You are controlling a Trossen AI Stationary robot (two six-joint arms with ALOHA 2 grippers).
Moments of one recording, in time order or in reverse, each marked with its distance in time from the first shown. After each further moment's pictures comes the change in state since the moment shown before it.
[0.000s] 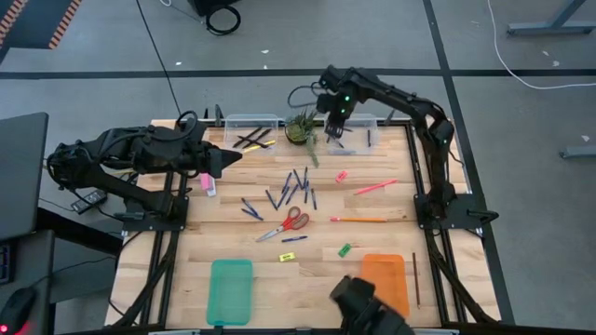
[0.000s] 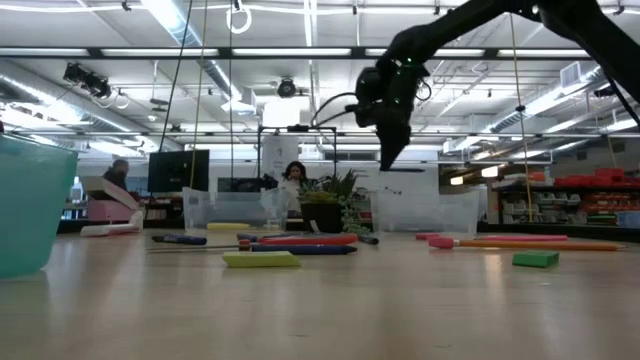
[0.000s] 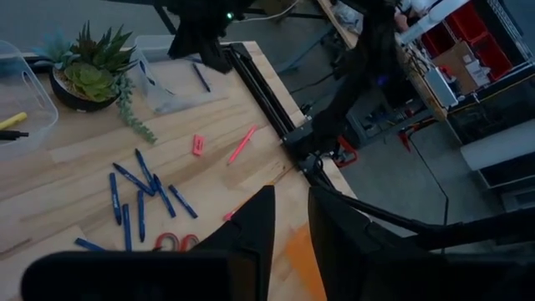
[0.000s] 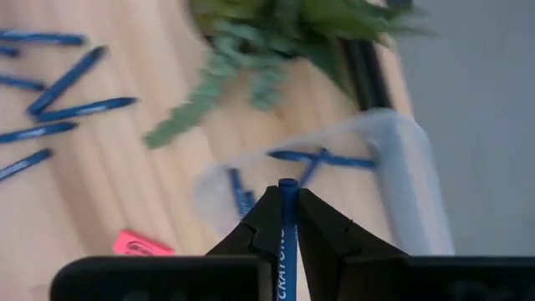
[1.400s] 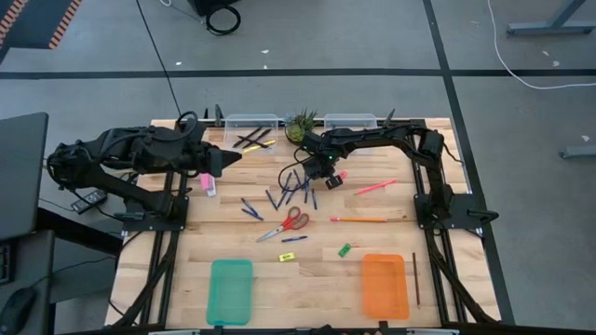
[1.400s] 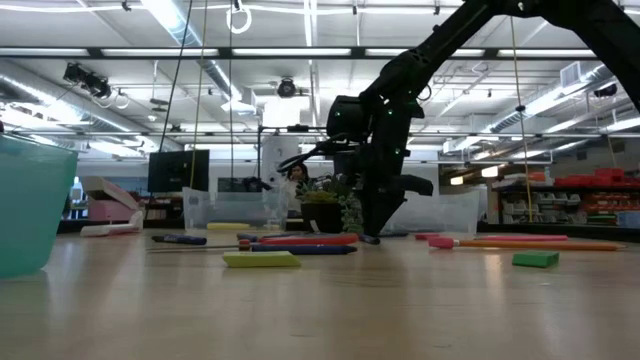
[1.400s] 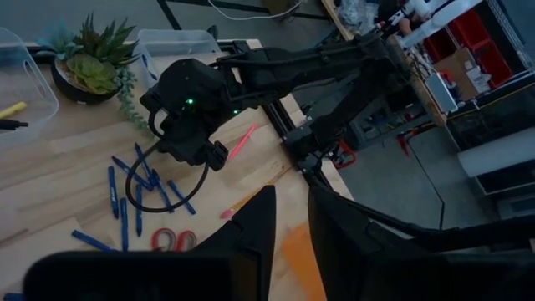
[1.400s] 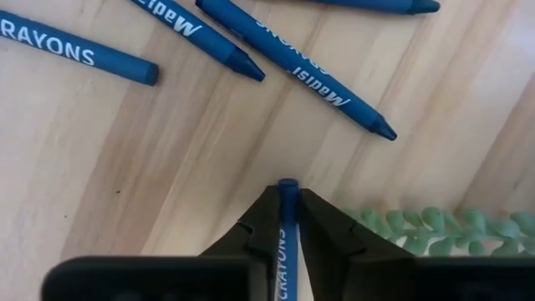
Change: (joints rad) left arm 0.000 0.000 0.000 -0.008 0.000 -0.040; right arm 0.326 0.028 -0.496 0.492 0.116 -0.492
